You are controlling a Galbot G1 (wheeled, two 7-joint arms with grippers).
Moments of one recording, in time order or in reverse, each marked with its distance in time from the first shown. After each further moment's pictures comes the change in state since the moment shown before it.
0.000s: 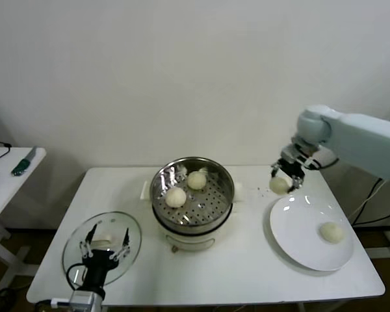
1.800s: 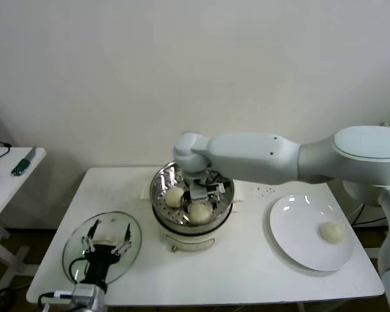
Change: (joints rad) left arm -0.044 0.005 0.008 0.018 -0.010 0.019 -0.002; right arm -0.171 0.457 0.091 0.080 -0.285 0.270 -0.034
